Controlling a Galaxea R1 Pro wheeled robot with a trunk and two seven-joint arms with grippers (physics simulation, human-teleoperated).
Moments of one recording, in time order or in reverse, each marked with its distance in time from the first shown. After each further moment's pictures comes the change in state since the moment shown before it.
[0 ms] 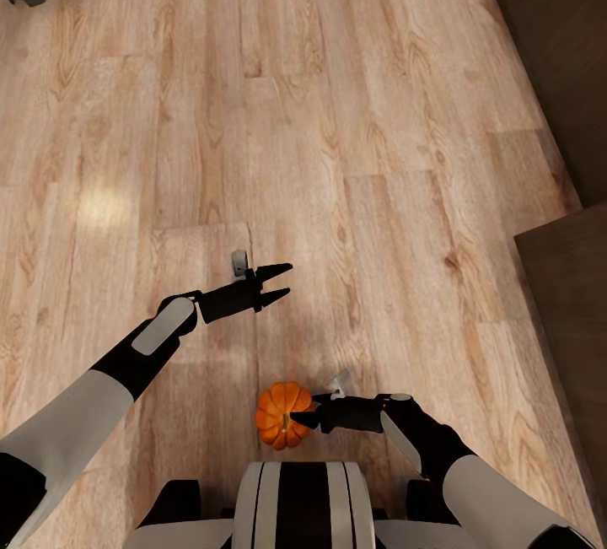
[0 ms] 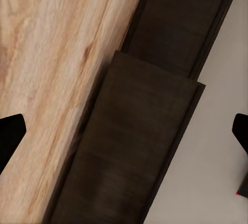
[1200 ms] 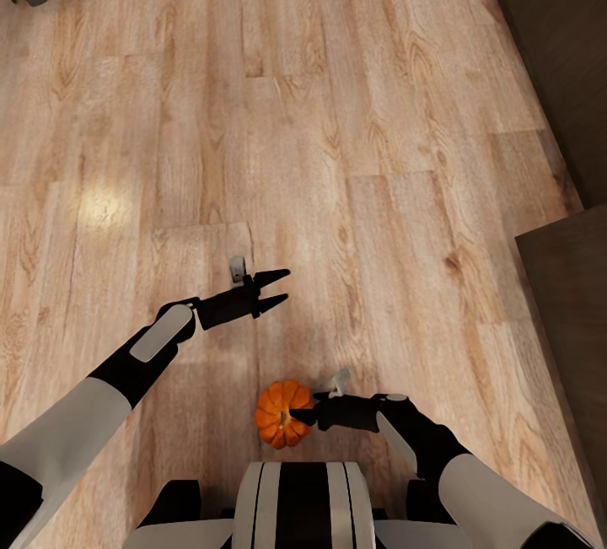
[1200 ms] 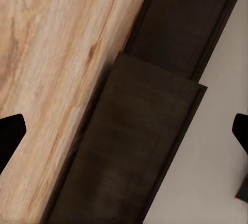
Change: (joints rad) left arm 0.029 0.006 0.006 0.000 0.002 -0.003 -0.006; right arm -0.008 0.013 0.027 0.015 -0.032 -0.011 -0.089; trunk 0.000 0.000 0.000
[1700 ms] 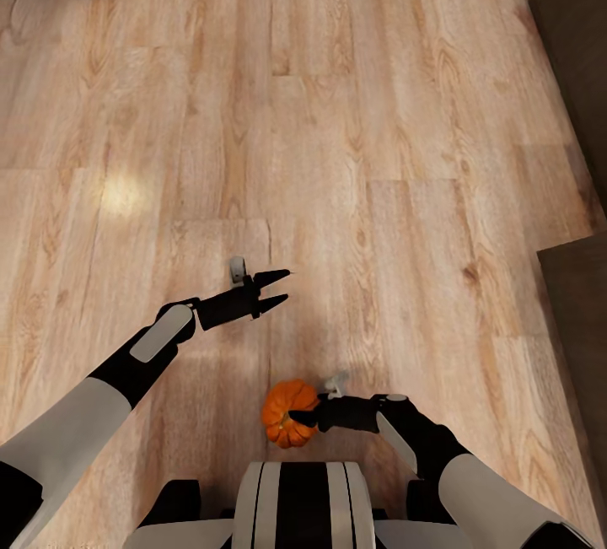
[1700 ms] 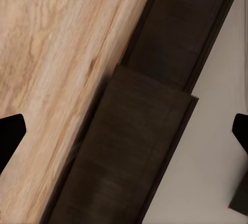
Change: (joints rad) left arm 0.001 0.000 0.000 0.002 0.000 0.000 0.000; right arm 0.000 0.000 0.001 0.000 0.008 0.003 0.024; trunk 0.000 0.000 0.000
